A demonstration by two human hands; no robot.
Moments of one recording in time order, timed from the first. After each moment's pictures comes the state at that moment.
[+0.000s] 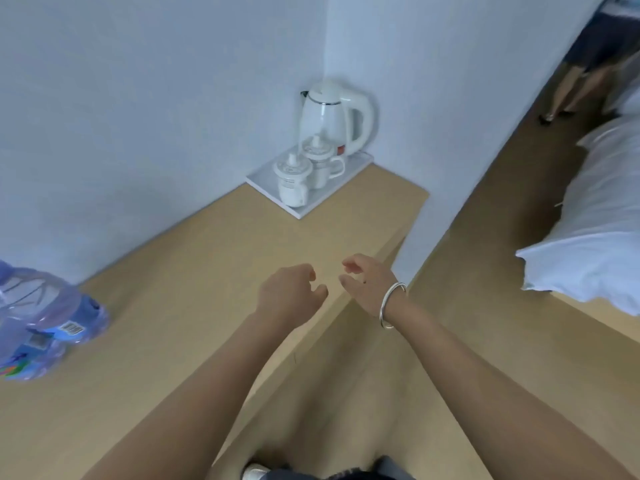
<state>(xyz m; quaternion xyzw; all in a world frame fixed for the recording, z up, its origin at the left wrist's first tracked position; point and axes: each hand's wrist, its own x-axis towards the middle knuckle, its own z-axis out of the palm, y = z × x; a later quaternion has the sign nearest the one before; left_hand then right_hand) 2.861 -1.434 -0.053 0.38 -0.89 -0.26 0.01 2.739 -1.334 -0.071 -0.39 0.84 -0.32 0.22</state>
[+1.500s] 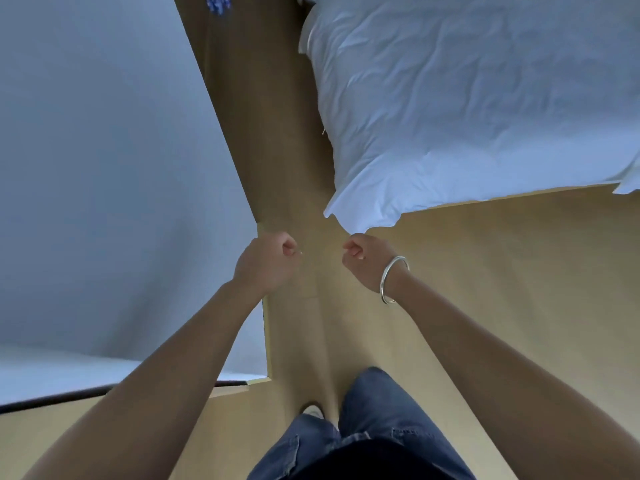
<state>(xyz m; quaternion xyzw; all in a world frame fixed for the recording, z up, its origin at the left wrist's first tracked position) 2.214 -1.271 -0.099 -0.01 -0.94 -0.31 -0.12 2.231 -1.078 -0.100 0.05 0.92 -0.36 0.14</state>
